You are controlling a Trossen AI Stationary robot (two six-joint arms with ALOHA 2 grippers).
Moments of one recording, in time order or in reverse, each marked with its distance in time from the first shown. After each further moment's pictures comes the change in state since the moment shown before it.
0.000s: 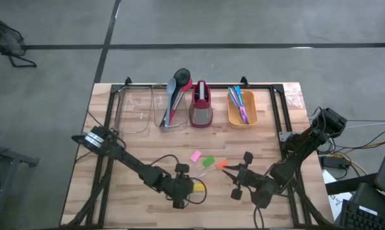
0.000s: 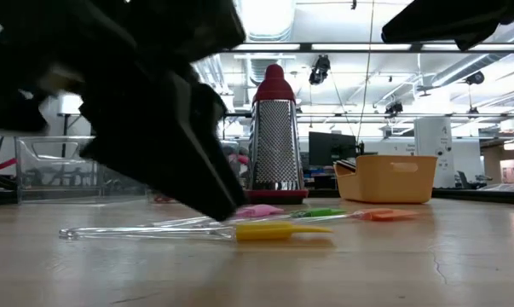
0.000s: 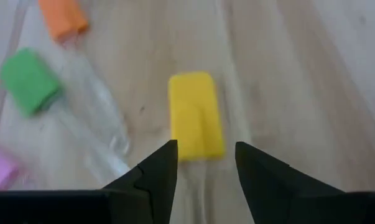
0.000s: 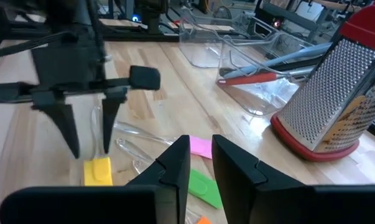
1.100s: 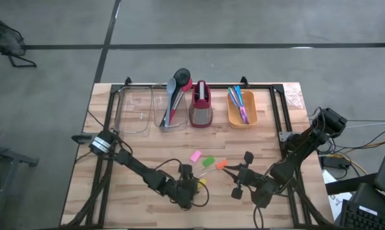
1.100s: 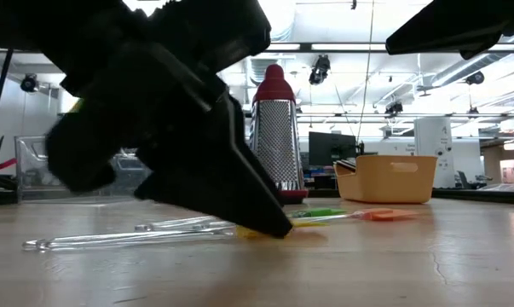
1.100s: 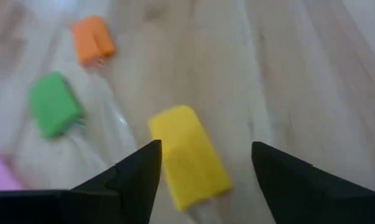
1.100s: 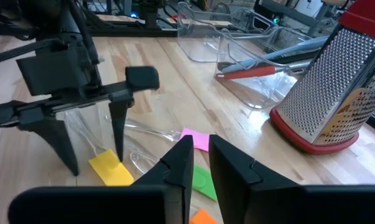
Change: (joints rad) left arm -0.003 0.096 0.044 0.097 -0.154 -0.006; right arm 0.000 0.000 -0.025 0.002 0.000 0.030
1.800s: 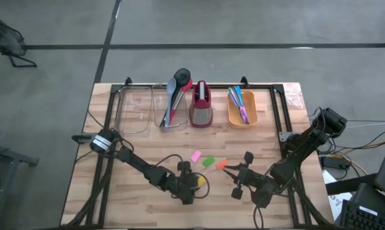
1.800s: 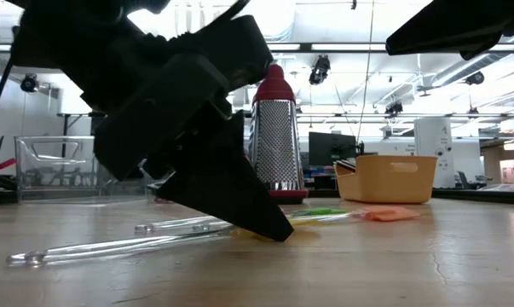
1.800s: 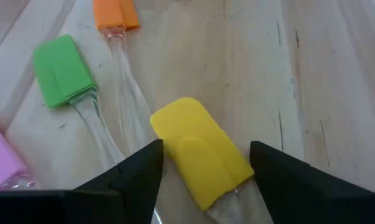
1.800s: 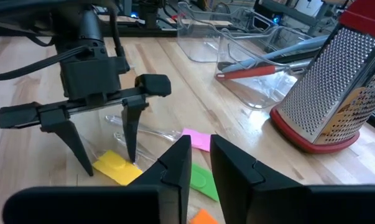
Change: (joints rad) left arm 0.054 0.093 -0.041 0.005 0.057 -0.159; right arm 0.000 0.000 -0.001 0.001 0.000 0.004
